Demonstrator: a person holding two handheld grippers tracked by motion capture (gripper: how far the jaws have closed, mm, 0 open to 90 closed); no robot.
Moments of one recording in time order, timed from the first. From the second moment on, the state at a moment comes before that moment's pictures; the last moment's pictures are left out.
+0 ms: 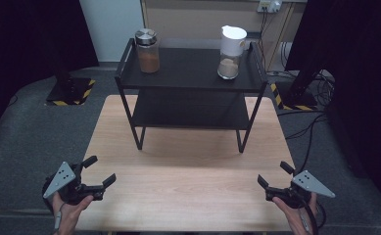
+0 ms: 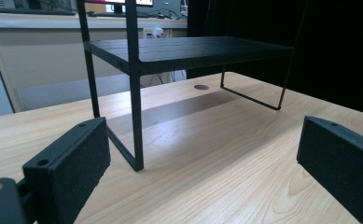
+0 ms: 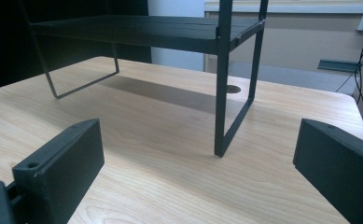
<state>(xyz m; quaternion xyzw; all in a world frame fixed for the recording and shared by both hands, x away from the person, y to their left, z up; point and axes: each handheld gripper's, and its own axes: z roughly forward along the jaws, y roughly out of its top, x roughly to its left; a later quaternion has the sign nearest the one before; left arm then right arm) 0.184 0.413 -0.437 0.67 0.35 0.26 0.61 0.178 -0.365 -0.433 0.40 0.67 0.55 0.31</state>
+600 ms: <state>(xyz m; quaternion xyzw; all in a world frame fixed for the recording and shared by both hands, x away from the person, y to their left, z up) 0.182 0.416 -0.438 0.66 0.35 0.27 0.61 0.179 -0.367 -0.434 0.40 0.67 0.55 0.31</state>
